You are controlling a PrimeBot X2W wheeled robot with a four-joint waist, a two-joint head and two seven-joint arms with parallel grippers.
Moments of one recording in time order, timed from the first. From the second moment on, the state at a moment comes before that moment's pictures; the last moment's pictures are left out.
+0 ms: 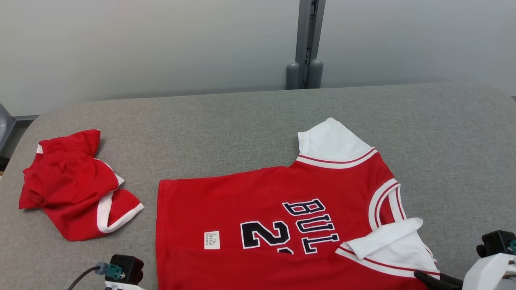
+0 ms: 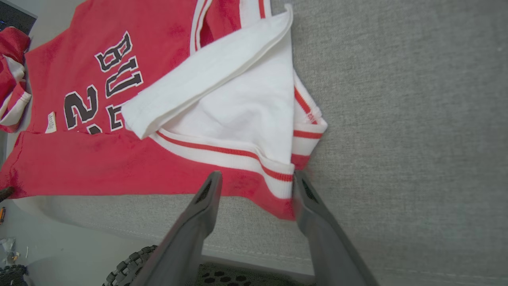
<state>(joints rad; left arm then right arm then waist) 0.00 0.61 -0.67 -0.06 -0.90 0.29 0.46 0.02 -0.44 0.19 0.25 0.93 0.13 0.58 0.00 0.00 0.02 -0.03</state>
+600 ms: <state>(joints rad) -0.13 0.61 -0.58 -0.10 -0.78 0.38 0.28 -0.13 -0.26 -0.06 -0.02 0.68 0.13 0.68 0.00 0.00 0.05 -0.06</state>
